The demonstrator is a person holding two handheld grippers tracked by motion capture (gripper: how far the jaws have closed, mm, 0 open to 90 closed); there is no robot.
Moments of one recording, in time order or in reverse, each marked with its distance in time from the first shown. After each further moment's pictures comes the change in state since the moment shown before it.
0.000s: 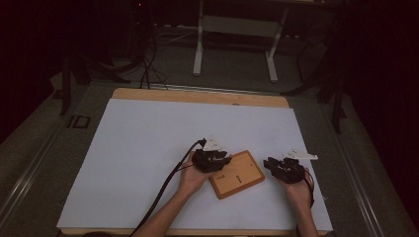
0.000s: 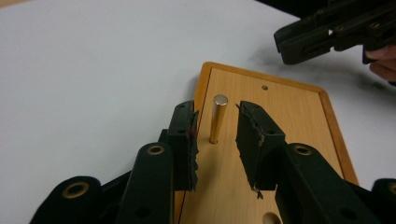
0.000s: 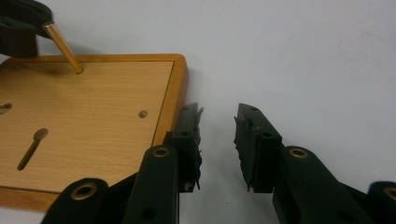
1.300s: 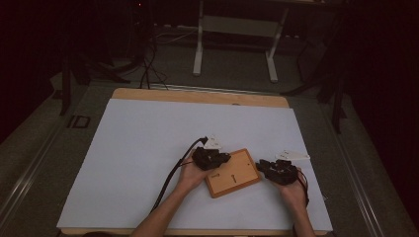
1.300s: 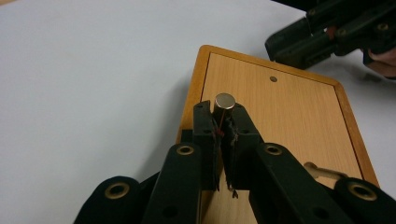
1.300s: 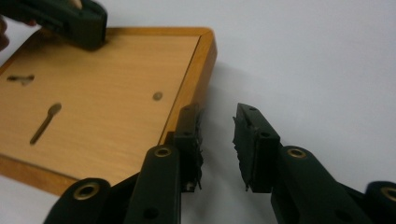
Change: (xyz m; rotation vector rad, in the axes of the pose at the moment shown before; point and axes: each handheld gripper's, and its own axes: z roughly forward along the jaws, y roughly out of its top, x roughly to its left) left arm 0.013 0.003 -0.008 0.007 -0.056 0.049; right arm 0.020 0.003 0.010 0.013 0.096 -0.055
